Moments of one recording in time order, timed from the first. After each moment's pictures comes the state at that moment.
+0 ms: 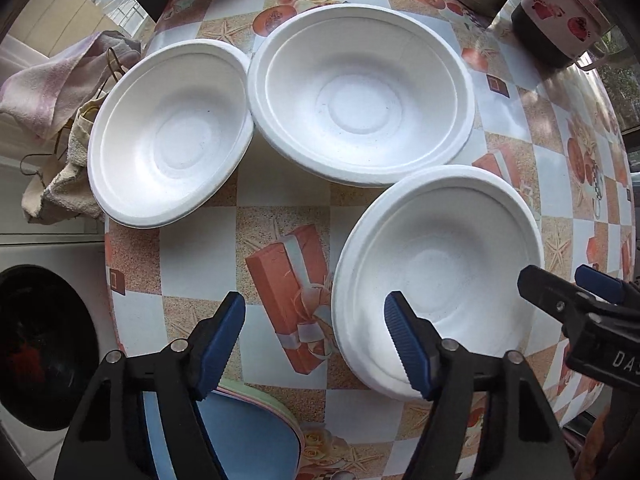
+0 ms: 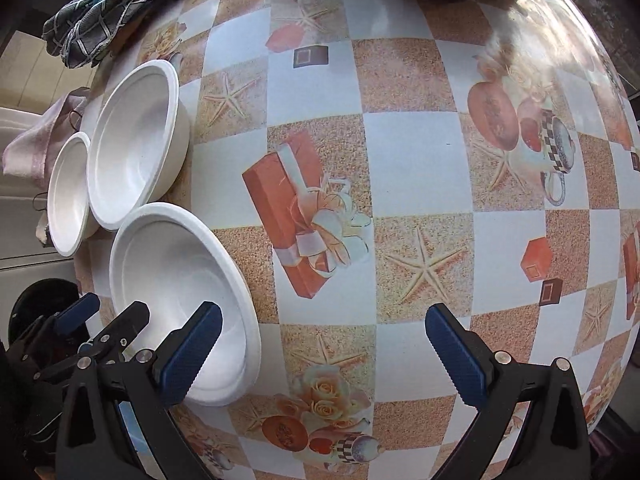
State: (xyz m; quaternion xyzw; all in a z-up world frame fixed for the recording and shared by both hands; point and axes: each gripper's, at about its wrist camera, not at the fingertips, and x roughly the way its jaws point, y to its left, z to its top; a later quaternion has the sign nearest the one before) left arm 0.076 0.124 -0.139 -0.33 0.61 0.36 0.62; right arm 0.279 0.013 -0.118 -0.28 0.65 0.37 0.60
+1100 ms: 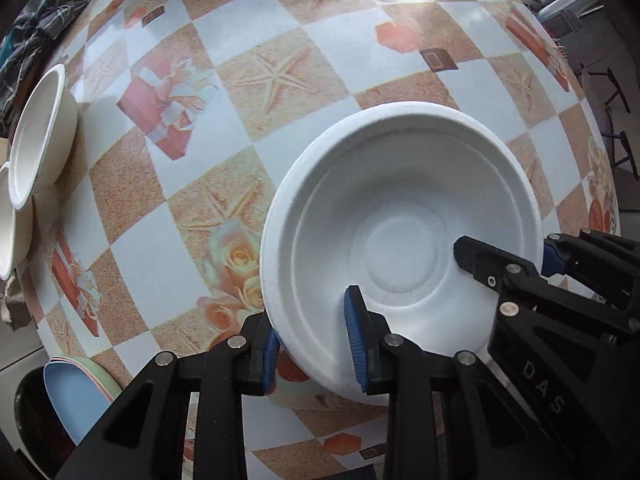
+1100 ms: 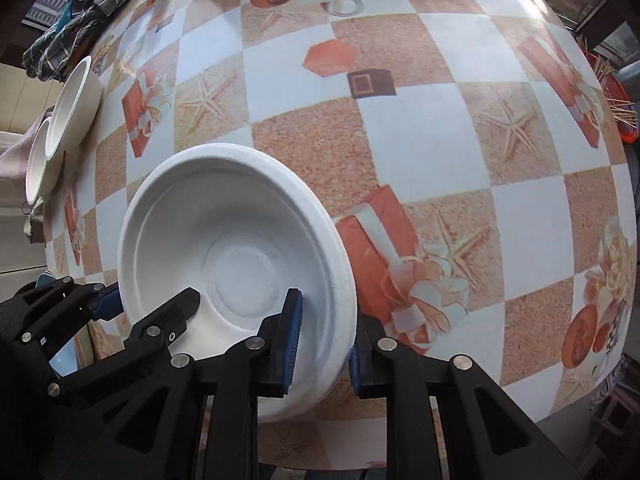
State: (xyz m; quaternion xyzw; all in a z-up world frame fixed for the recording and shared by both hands) left arm 0.208 -0.092 -0.174 -0.17 0.70 0.18 0.67; right arm 0.265 -0.170 -0.175 -0.22 0.67 0.33 0.63
